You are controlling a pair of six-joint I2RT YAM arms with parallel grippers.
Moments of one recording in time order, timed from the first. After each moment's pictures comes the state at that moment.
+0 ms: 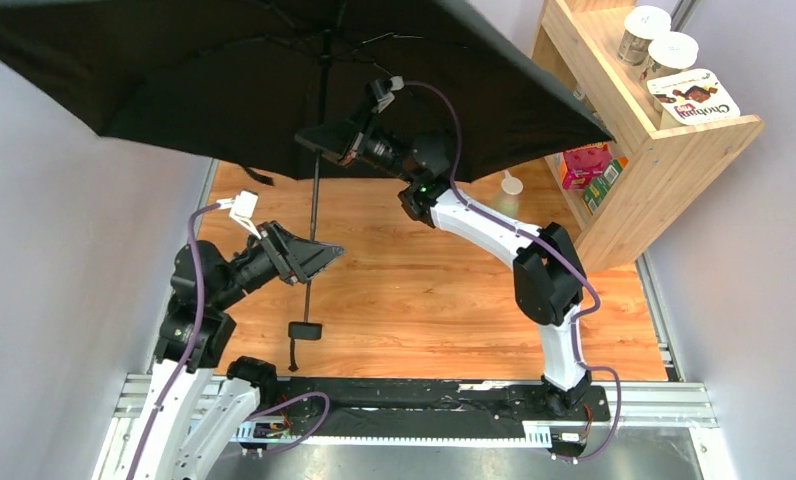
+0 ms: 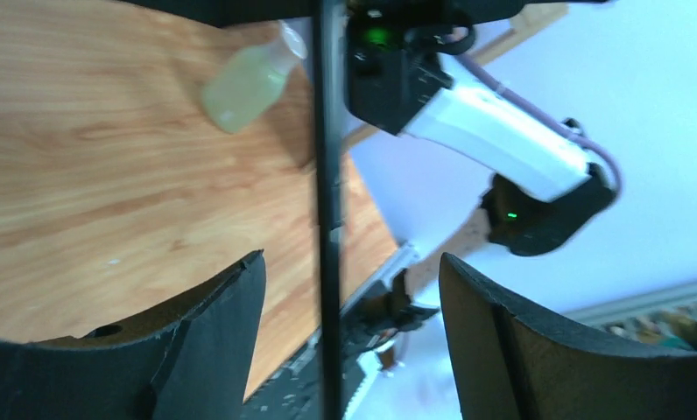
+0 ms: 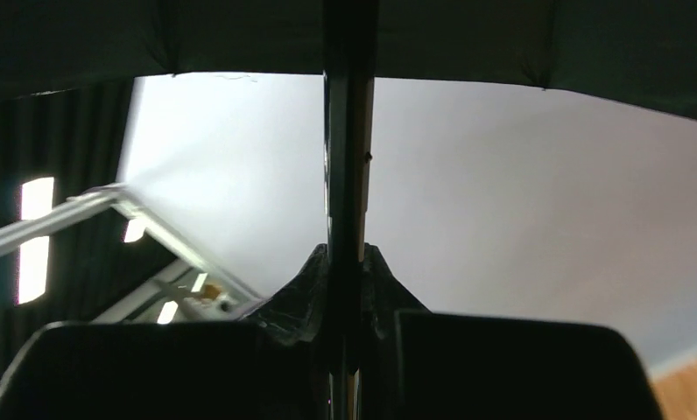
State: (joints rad) left arm -0.27 0.55 0.85 -0.38 0.57 -0.81; right arm 0.79 1.99 1.74 0.80 -0.48 1.40
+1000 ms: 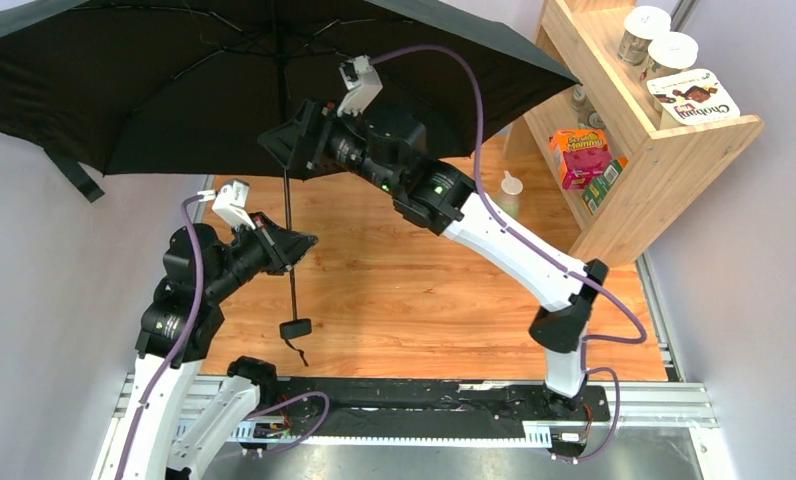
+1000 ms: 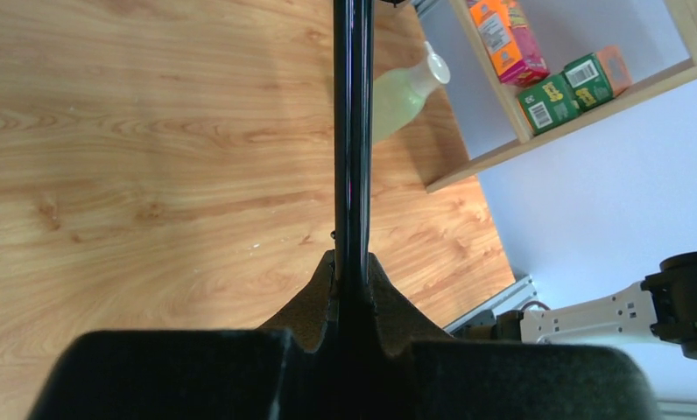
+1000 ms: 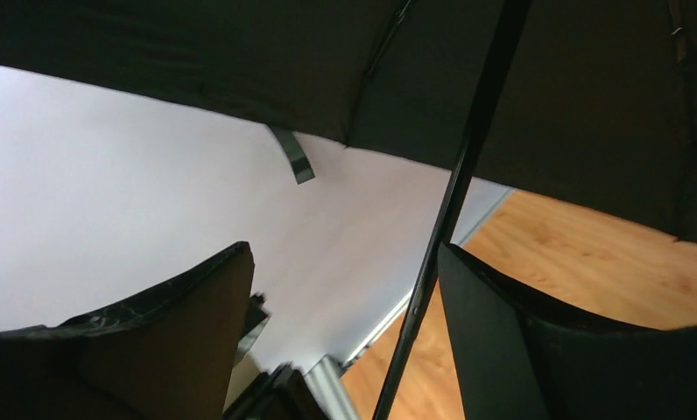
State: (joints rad) left arm -0.27 0.63 1.02 -0.61 0.34 -0.63; right arm 1.01 1.86 2.18 -0.20 0.03 0.68
